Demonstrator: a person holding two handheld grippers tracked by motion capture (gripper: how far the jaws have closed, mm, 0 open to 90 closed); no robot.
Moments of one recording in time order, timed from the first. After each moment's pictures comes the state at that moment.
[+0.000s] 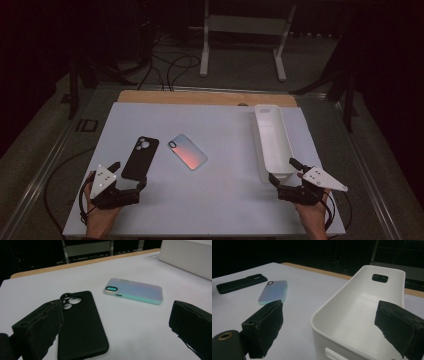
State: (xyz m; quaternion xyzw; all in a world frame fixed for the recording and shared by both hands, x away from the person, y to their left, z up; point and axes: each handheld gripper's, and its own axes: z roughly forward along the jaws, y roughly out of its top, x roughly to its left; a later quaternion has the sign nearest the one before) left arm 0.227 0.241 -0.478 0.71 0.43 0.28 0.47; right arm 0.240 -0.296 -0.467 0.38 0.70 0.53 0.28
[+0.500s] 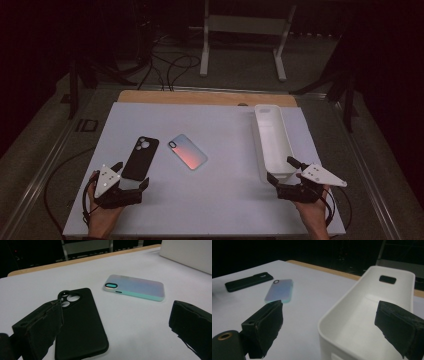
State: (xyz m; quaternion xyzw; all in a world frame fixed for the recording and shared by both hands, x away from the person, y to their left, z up) left arm 0.229 0.235 -0.483 0.72 0.43 0.28 0.46; right arm 0.244 -0.291 -0.454 0.37 0.72 0.53 0.26
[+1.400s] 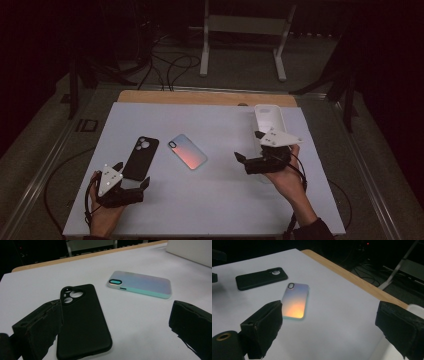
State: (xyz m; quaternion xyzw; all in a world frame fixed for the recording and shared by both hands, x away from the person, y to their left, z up) left arm 0.233 0.233 -0.489 0.72 0.44 0.29 0.45; right arm 0.304 -0.195 -0.387 0.29 0.81 0.46 0.23
